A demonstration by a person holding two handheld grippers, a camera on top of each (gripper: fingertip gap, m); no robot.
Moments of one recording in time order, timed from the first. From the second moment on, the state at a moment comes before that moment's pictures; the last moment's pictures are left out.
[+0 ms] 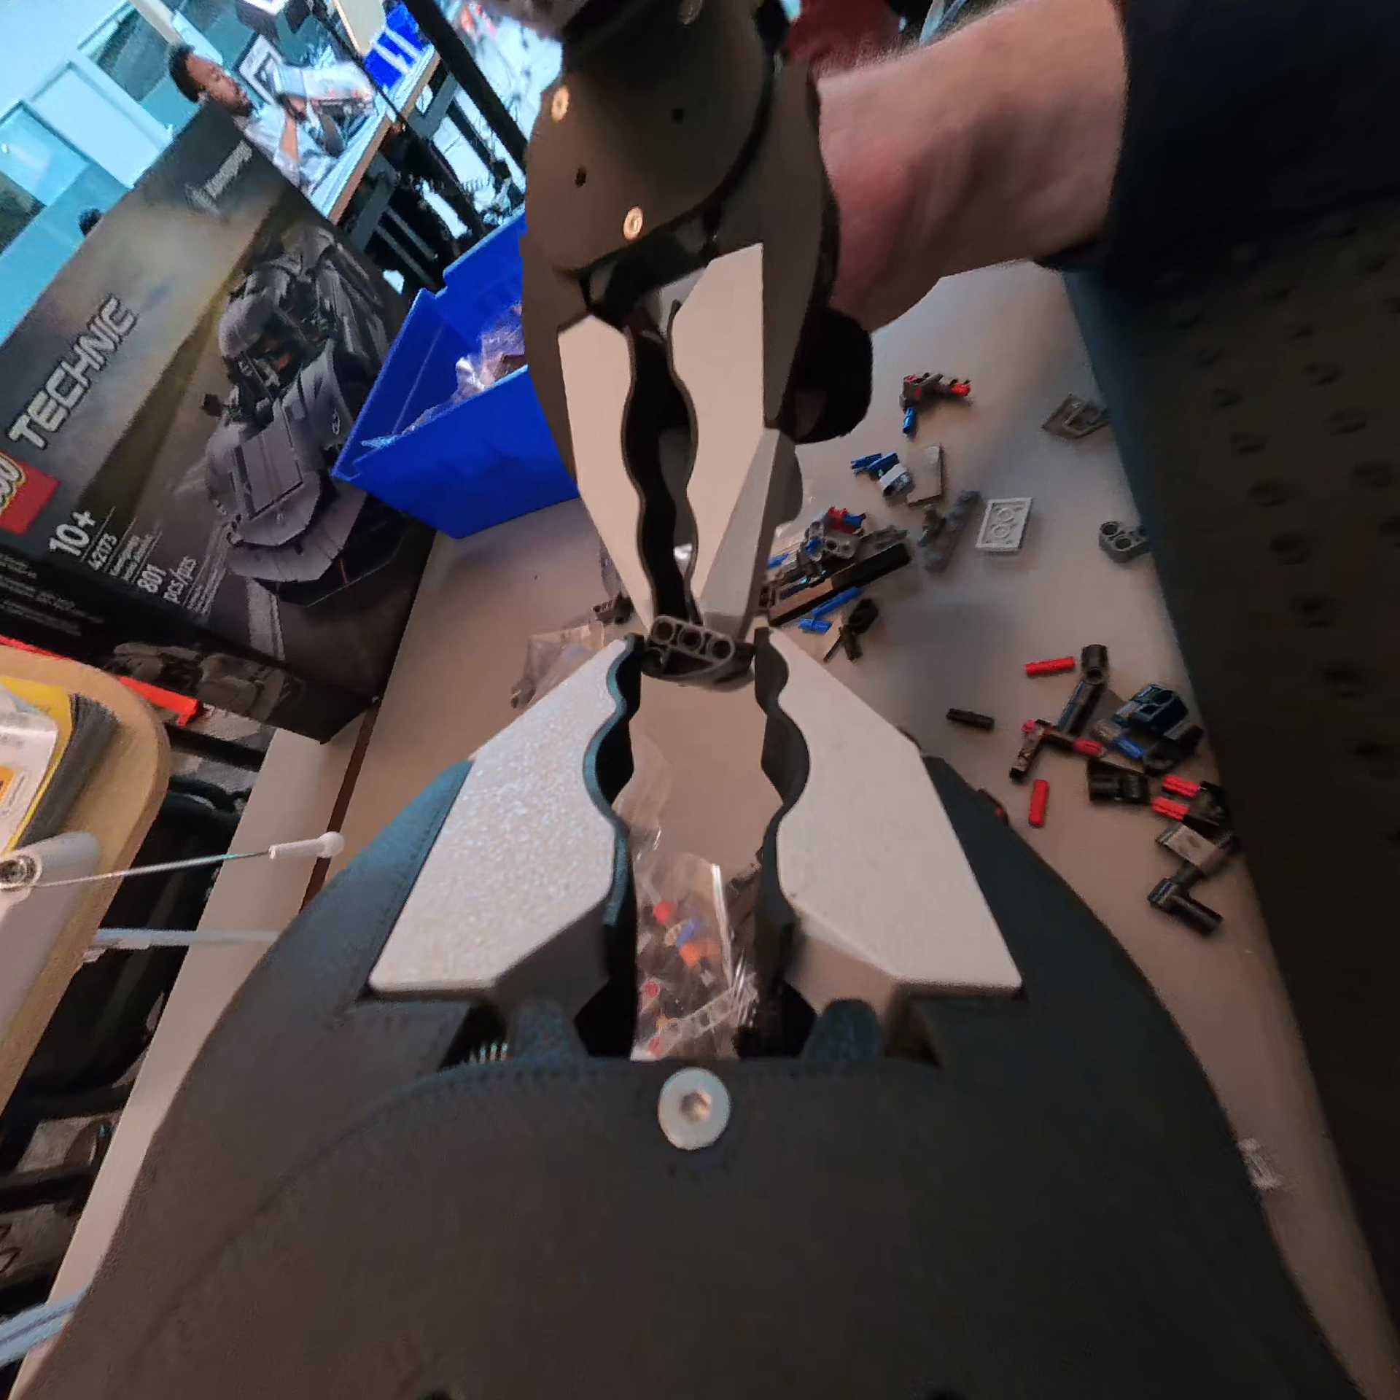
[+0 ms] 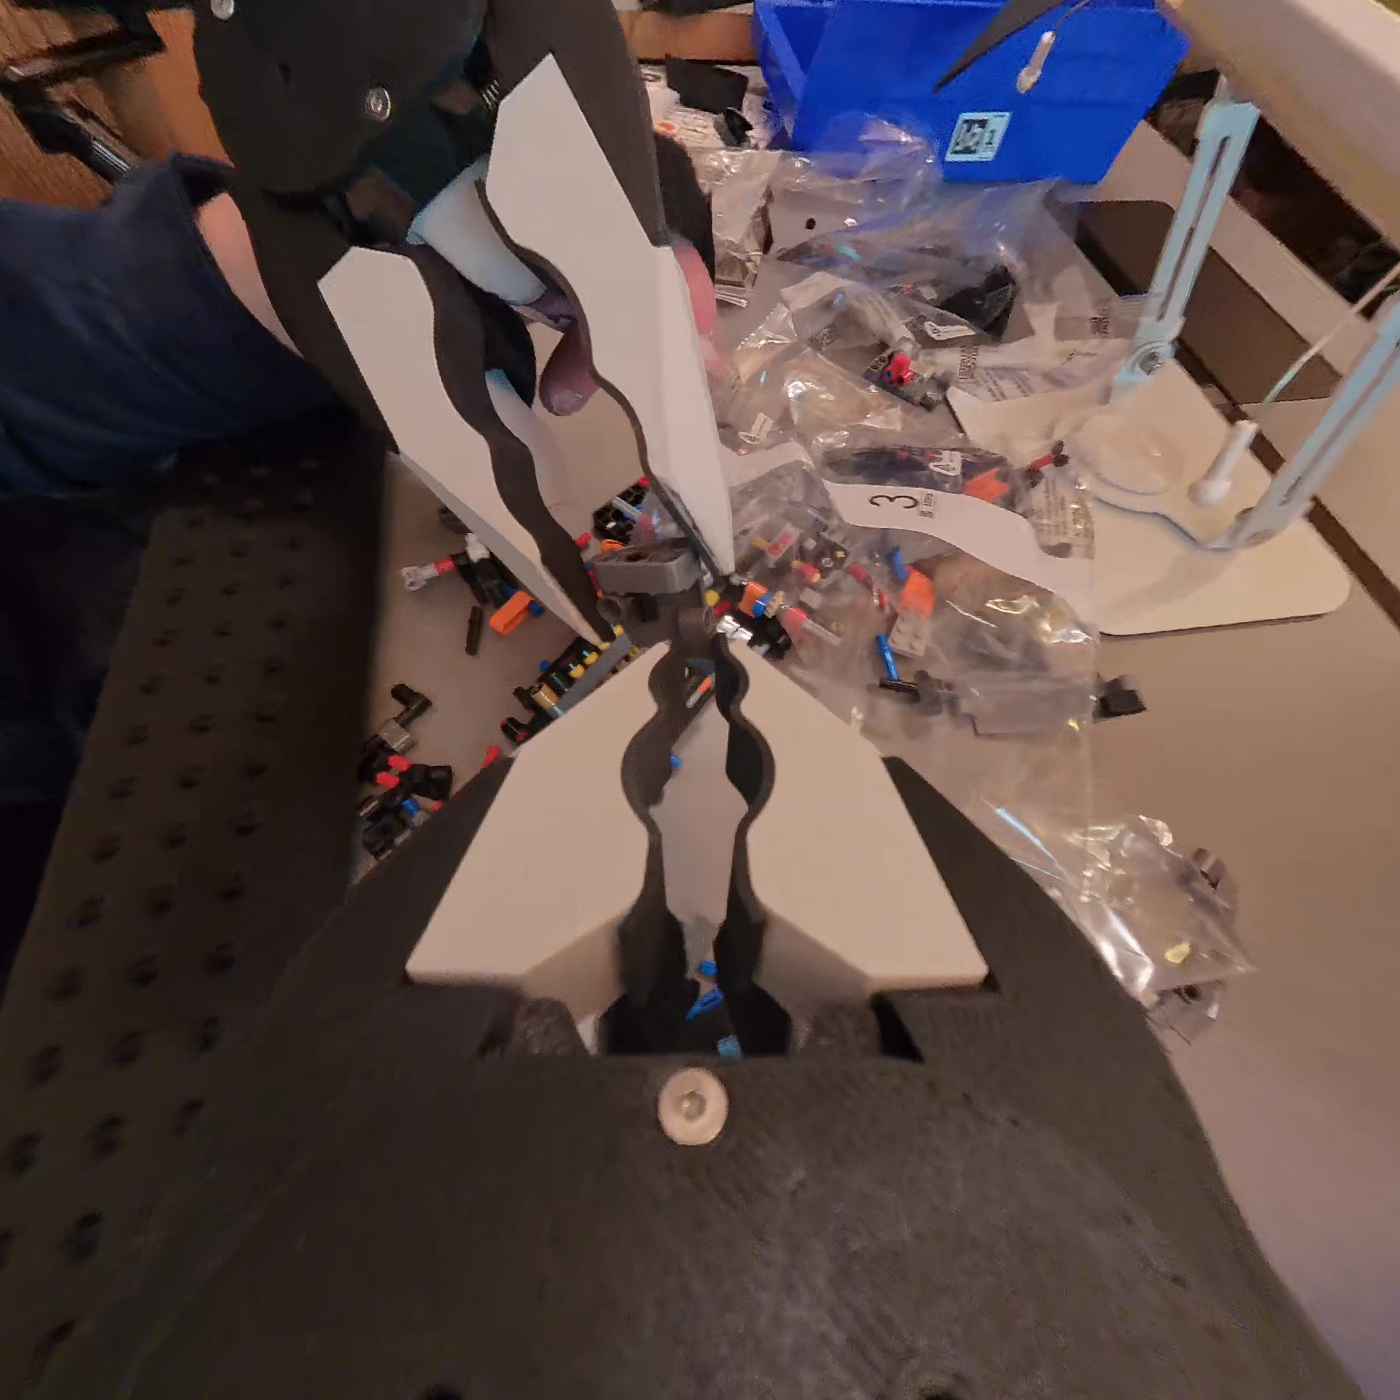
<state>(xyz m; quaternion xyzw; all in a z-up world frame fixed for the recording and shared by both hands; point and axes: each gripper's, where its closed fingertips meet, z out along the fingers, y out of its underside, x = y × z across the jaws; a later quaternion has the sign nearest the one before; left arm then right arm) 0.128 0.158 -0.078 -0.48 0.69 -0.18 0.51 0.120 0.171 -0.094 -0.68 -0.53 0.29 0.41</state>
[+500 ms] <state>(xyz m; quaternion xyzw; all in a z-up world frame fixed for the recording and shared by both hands) 0.119 0.170 -0.070 -0.49 0.67 -0.17 0.53 0.114 0.179 -0.083 -0.67 -0.51 0.31 0.44</state>
